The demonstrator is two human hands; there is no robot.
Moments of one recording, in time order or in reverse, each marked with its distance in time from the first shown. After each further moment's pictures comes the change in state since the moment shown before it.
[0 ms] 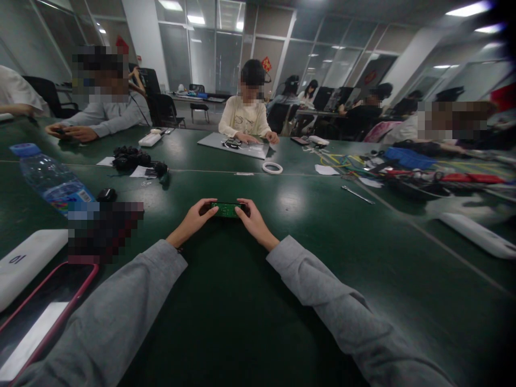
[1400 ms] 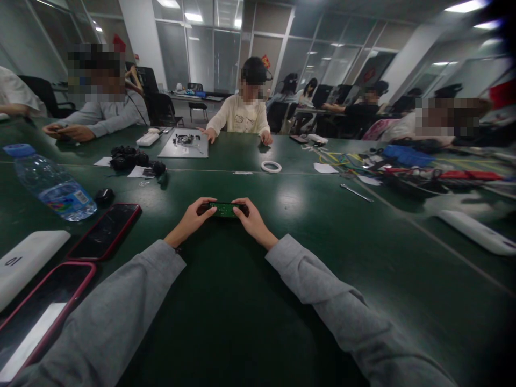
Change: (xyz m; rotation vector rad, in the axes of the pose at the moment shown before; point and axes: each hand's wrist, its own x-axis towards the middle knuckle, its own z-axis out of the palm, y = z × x) left_hand 0.001 -0.003 0.000 -0.012 -0.007 0.091; right_hand 0.000 -0.009 -0.004 -0.020 -0.040 -0.108
